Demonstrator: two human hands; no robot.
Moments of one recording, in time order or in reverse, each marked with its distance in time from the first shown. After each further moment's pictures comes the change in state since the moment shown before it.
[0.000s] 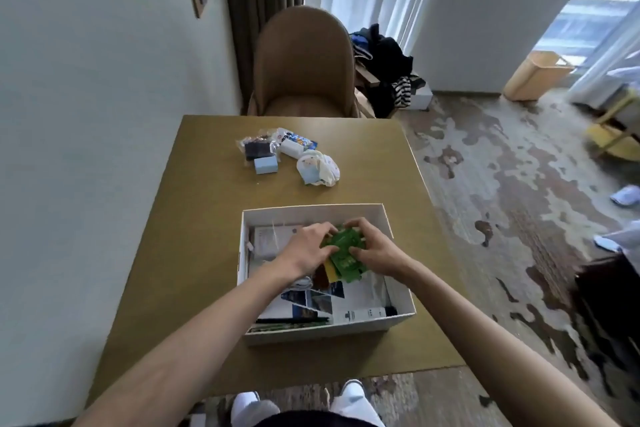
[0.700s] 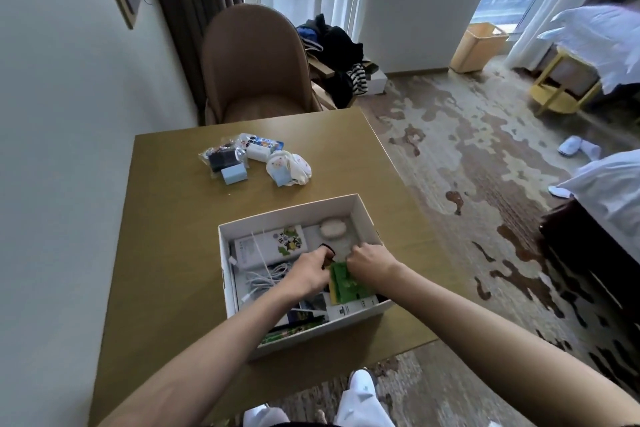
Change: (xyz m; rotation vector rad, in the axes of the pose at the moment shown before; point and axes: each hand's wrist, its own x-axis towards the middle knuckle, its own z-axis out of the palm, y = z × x) left_hand -0.005 0.002 0.042 -0.067 -0.280 -0.131; right_hand -0.014 0.020 0.021 -1.255 -0.131 -0.067
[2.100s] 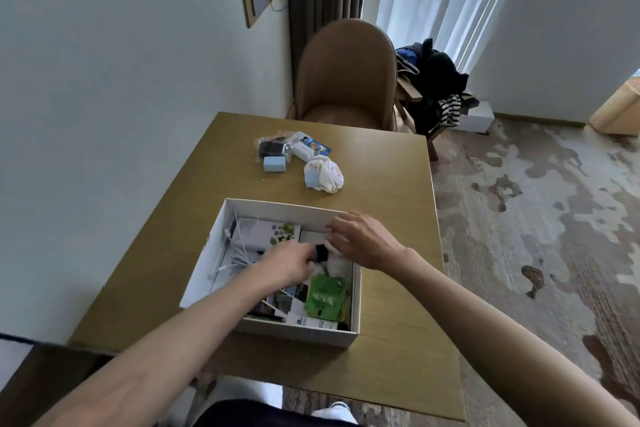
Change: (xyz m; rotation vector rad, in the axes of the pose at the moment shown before) left_hand 0.003 0.049 0.001 0.459 0.205 -0.302; right_hand 0.042 0.095 -0.018 0.444 0.603 -0.546
